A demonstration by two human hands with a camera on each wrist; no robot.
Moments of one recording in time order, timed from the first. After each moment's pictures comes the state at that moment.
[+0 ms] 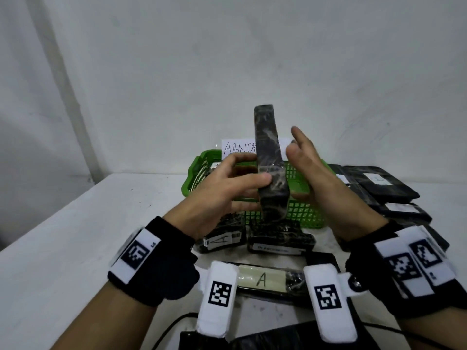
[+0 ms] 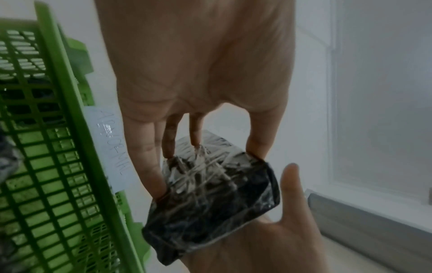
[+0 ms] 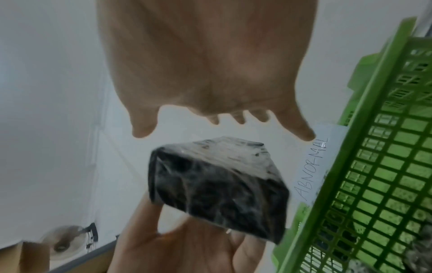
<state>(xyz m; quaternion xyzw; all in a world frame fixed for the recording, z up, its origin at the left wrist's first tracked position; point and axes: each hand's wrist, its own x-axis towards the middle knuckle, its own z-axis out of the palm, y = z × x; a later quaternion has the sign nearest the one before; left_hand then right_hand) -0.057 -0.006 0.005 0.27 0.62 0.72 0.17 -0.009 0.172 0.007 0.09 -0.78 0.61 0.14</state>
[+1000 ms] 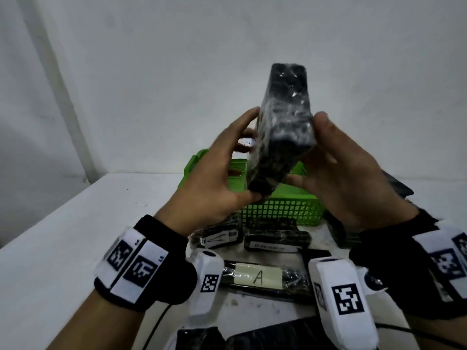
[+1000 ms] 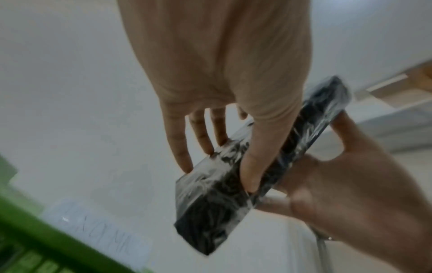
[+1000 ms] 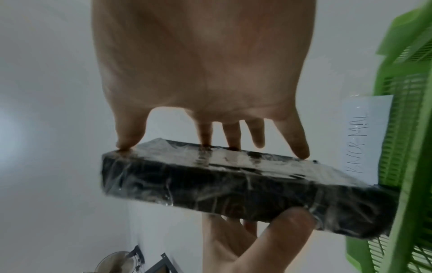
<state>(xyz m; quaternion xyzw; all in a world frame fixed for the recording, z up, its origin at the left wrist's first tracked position) -0.055 -0.016 0.014 0.45 0.74 0.48 -0.14 0.020 0.166 0.039 0.23 -0.70 0.67 0.11</state>
